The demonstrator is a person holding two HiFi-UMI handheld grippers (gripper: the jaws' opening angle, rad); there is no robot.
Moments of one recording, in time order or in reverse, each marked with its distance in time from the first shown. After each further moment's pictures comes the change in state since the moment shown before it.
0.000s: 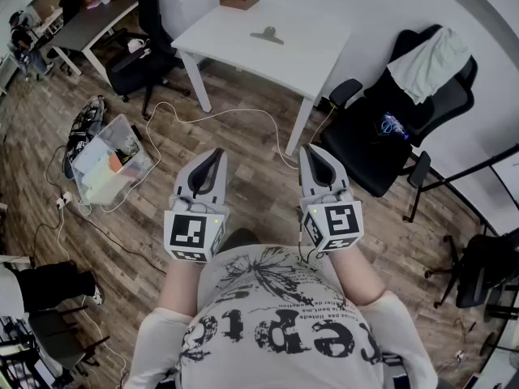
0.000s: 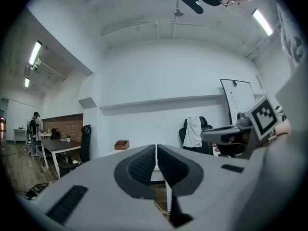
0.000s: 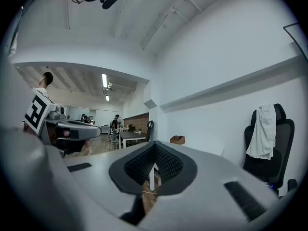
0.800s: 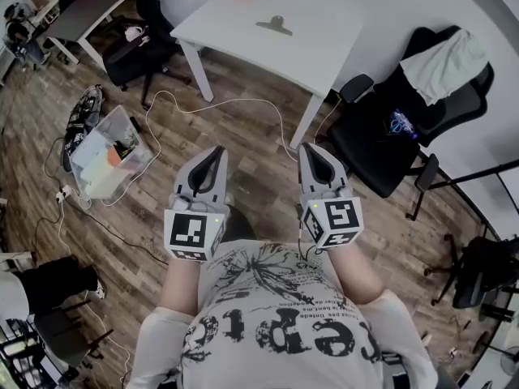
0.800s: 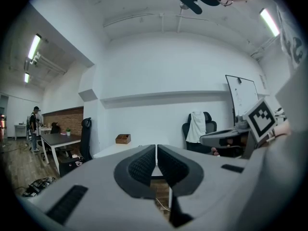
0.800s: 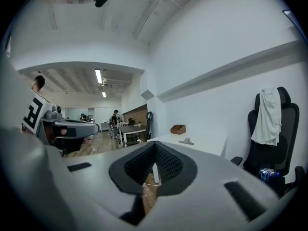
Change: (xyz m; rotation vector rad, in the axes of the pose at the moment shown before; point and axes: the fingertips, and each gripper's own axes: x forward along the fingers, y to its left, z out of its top) left arm 0.050 0.041 -0.026 -0.023 0.056 0.002; right arm 0.070 -0.012 -0.040 0.079 0.103 0.005
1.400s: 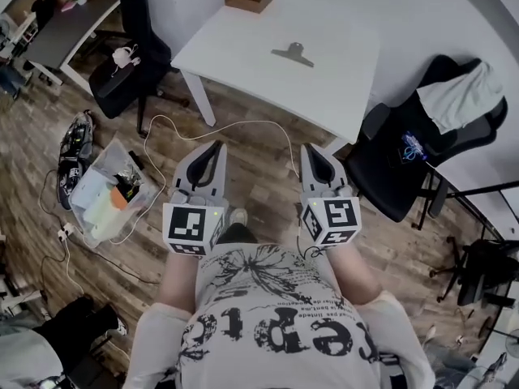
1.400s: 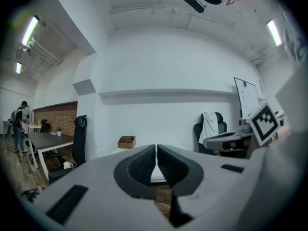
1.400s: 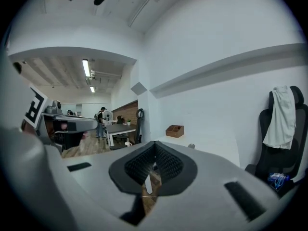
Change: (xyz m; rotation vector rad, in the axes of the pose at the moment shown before) left arm 0.163 0.217 0.002 -0.022 0.005 -0.084; right arm 0.246 0.010 0.022 0.003 0.036 -0.123
